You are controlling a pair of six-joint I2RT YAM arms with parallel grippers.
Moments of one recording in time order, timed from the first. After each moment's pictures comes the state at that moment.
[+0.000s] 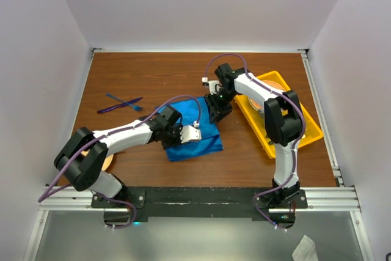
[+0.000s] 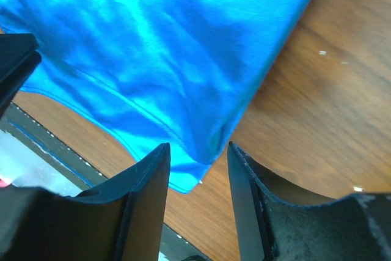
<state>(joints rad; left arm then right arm) -0.70 1.49 0.79 -0.42 0.20 0.72 0.46 2.07 1.62 -0.97 -0.44 -0.02</state>
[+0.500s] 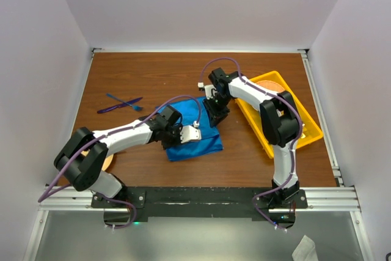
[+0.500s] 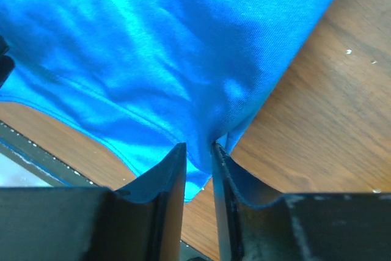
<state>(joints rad) -0.70 1.49 0.79 -0.42 0.20 0.72 0.52 2.07 1.60 -0.95 -0.35 0.02</state>
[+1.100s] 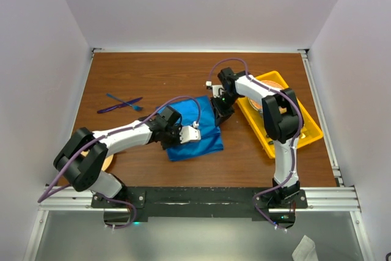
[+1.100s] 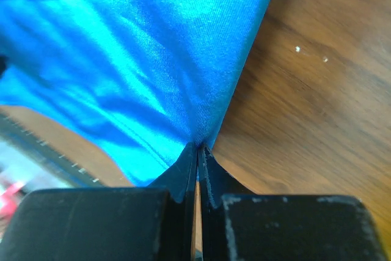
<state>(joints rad) -0.70 1.49 0.78 -0.41 0.18 0.72 0.43 2.11 1.58 -0.94 -0.43 0.01</state>
